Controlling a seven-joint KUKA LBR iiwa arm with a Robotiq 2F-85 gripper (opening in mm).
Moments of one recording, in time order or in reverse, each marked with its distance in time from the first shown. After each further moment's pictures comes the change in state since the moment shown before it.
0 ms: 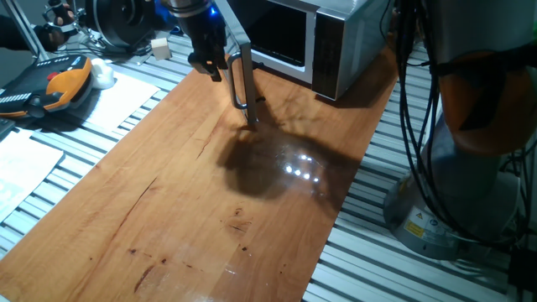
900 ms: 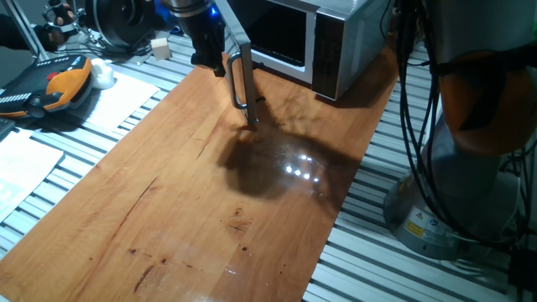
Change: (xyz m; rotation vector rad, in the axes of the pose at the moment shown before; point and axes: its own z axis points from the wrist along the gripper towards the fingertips) arm 0.000 0.000 0.000 -0.001 -0.003 -0.007
